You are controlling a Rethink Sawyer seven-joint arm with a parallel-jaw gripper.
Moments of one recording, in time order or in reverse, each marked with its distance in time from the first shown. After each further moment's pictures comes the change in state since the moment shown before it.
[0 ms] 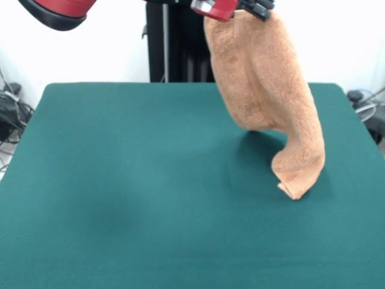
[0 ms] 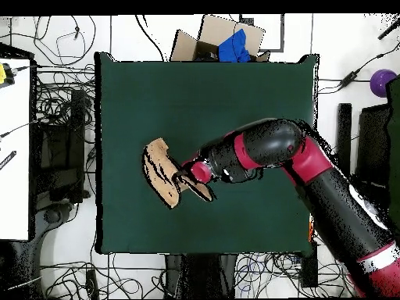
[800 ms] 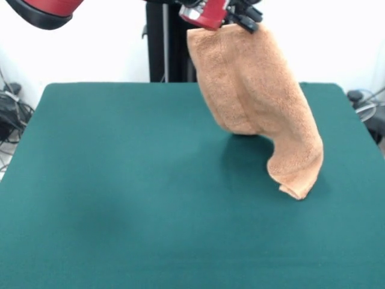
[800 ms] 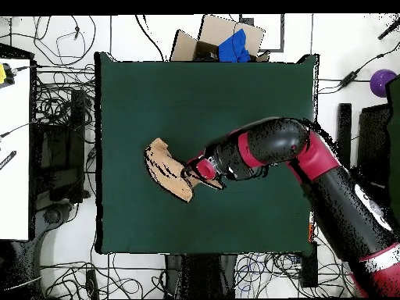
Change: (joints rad) arm -0.007 0.000 0.000 -0.037 -0.065 0.008 0.000
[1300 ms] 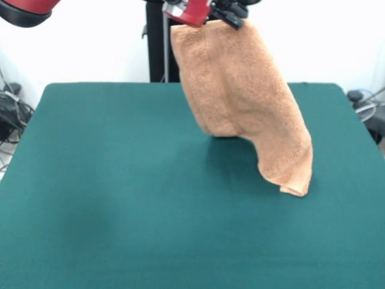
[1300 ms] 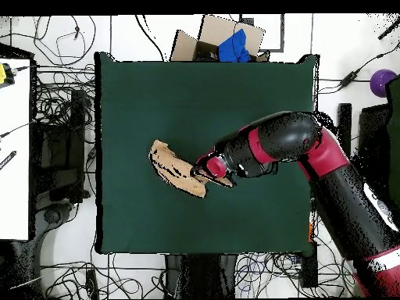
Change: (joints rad) arm -0.007 0.000 0.000 -0.054 -0.007 0.096 0.000
